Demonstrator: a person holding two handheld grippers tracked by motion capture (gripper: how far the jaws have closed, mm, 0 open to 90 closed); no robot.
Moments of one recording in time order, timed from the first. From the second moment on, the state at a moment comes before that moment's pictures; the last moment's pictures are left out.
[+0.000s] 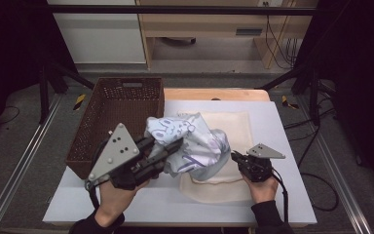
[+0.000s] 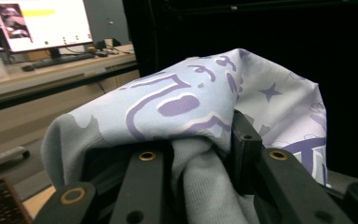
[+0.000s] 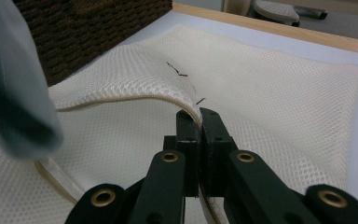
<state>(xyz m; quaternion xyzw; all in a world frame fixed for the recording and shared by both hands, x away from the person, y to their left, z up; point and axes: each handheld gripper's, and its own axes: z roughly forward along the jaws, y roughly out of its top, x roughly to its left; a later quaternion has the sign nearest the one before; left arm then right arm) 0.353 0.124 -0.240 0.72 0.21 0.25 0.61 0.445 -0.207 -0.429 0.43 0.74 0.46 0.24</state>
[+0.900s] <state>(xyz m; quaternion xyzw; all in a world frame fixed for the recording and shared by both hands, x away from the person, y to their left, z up) 0.397 0.007 -0.390 0.85 0.22 0.19 0.44 0.443 -0.208 -0.427 0.43 0.74 0.47 0.23</state>
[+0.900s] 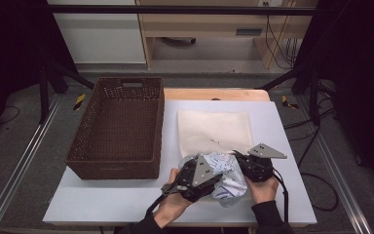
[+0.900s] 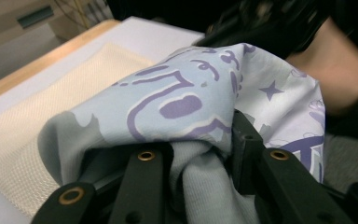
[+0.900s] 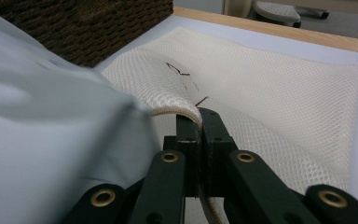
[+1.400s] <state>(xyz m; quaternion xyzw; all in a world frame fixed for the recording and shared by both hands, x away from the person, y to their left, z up) 0.435 -0.028 -0.450 0.87 0.25 0.17 0.39 0.443 -0.207 -0.428 0.43 0.74 0.46 0.23</state>
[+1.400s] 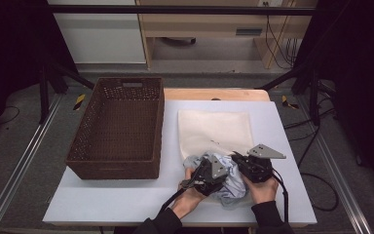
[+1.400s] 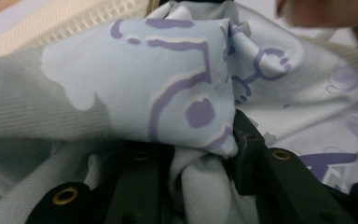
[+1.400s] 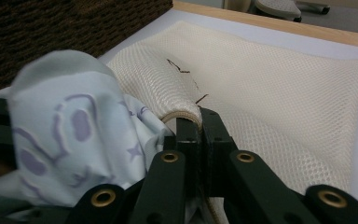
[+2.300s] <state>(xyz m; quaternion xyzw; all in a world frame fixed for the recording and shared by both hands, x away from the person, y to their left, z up) 0.446 0.027 -0.411 0.84 0.28 0.15 0.44 0.440 -0.209 -0.426 0.43 0.74 0.46 0.24</state>
